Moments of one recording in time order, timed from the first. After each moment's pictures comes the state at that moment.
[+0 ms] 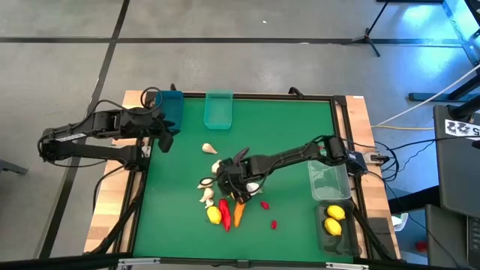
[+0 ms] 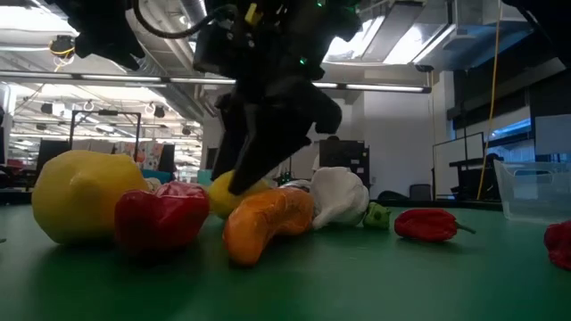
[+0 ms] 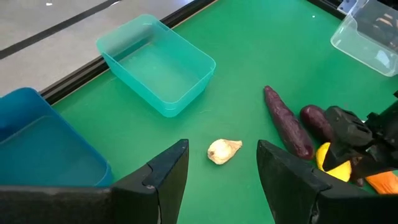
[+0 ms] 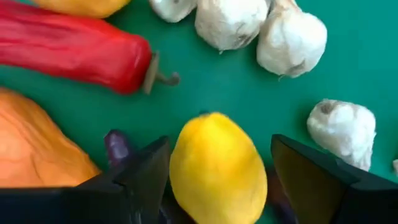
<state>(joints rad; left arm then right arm) 0.18 0.66 0.89 -0.96 -0.30 -0.46 0.17 2.22 1.76 -0.60 -0.01 -0.40</state>
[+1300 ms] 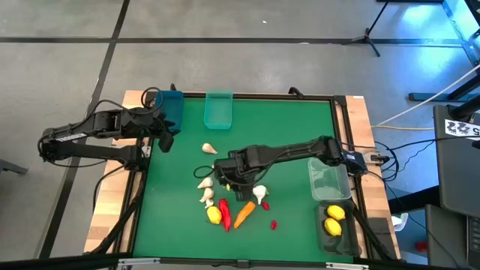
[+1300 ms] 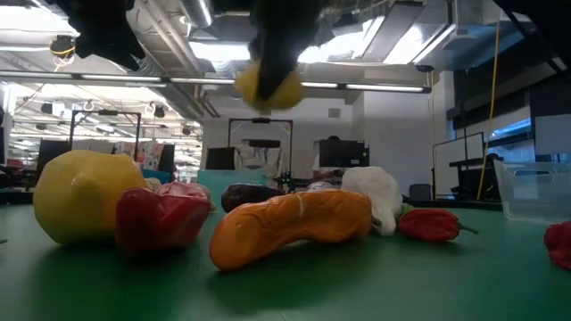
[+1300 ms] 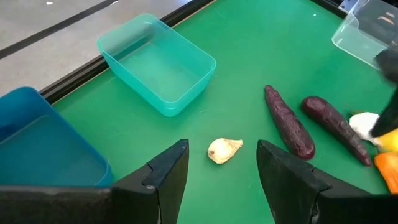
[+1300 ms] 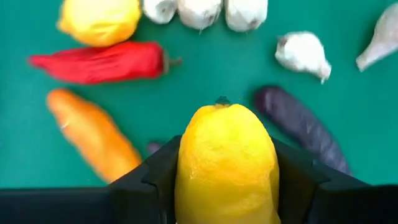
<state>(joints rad) 0.18 0.66 0.89 -0.96 -0.30 -0.46 0.19 2.27 2.24 -1.24 -0.02 -0.03</state>
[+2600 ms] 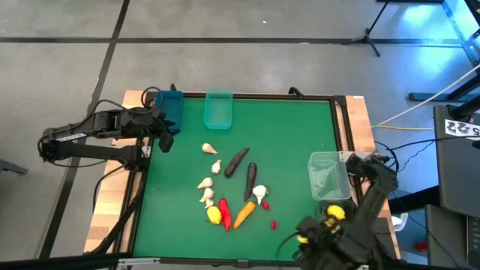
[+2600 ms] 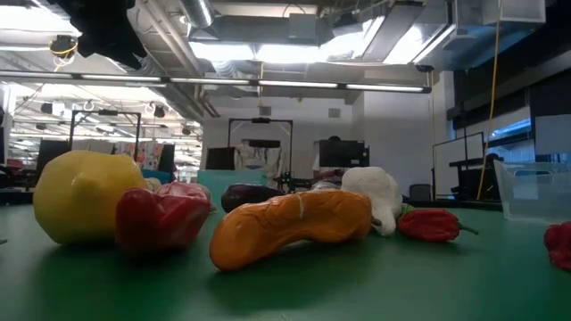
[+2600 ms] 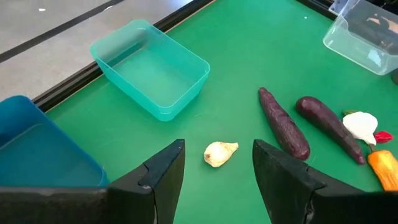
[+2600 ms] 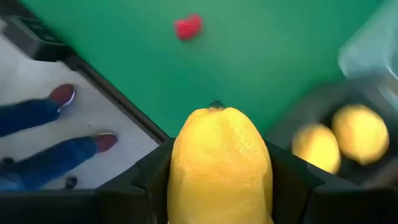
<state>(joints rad) 0.18 0.66 0.89 -0.95 -0.30 -0.44 0.94 1.99 2.05 -1.57 0.13 1.77</state>
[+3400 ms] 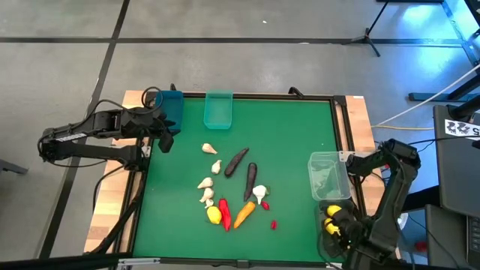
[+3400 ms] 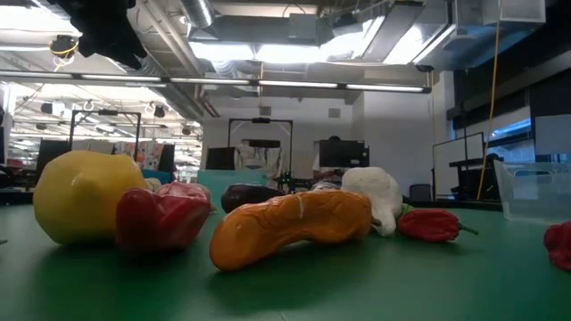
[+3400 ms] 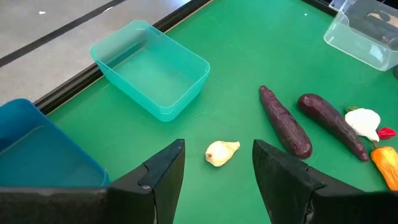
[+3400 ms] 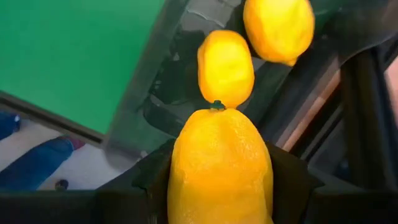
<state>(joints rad) 0.18 0.67 0.89 -0.95 -0.30 -0.42 1.15 1.70 1.42 -1.30 -0.07 2.23</state>
